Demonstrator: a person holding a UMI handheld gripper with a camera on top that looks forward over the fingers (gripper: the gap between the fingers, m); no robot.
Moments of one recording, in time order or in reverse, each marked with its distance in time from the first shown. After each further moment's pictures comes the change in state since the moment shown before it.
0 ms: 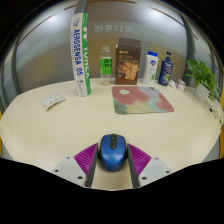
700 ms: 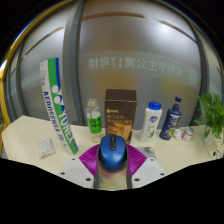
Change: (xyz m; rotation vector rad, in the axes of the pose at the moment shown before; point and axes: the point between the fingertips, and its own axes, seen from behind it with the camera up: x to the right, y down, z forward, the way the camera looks) arm 0.073 -0.254 0.038 0.239 -0.144 -0.079
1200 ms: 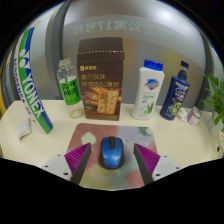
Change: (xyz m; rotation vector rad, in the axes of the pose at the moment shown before) arm 0.063 0.105 0.088 -0.217 0.023 -0.012
